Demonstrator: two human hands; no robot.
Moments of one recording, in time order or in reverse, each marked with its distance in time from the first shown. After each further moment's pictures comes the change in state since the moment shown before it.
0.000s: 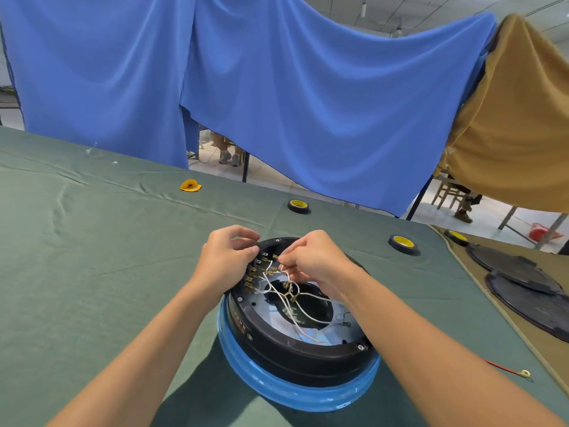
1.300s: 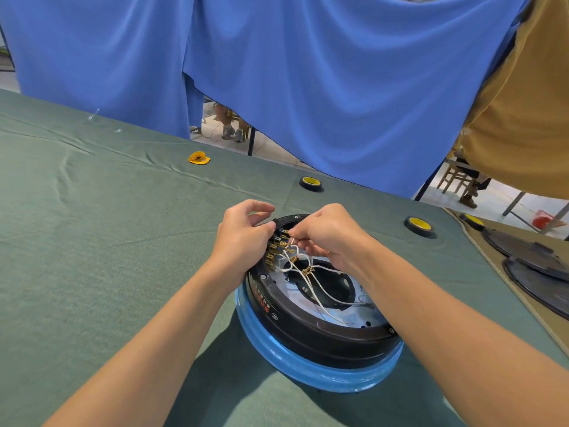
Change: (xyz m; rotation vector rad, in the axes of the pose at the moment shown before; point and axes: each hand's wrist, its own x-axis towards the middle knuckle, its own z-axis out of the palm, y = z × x) left_hand 0.001 -0.007 0.004 -0.195 0.011 -0.040; right_hand 0.007 -0.013 0.017 -0.022 0.080 0.076
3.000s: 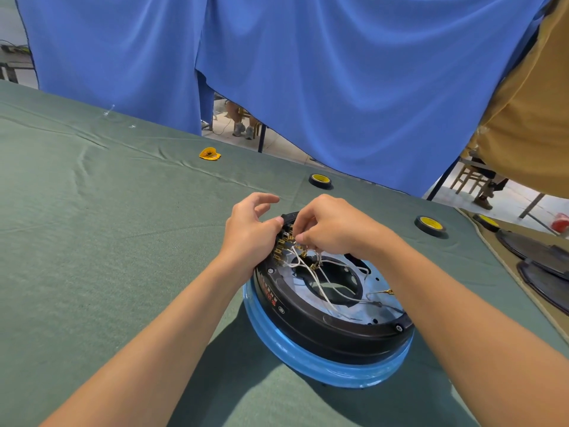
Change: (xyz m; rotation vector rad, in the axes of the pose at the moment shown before) left_hand -0.003 0.000 -0.001 0.005 0.040 0.052; right_hand -0.011 -0.012 -0.012 -0.755 -0.184 -0.477
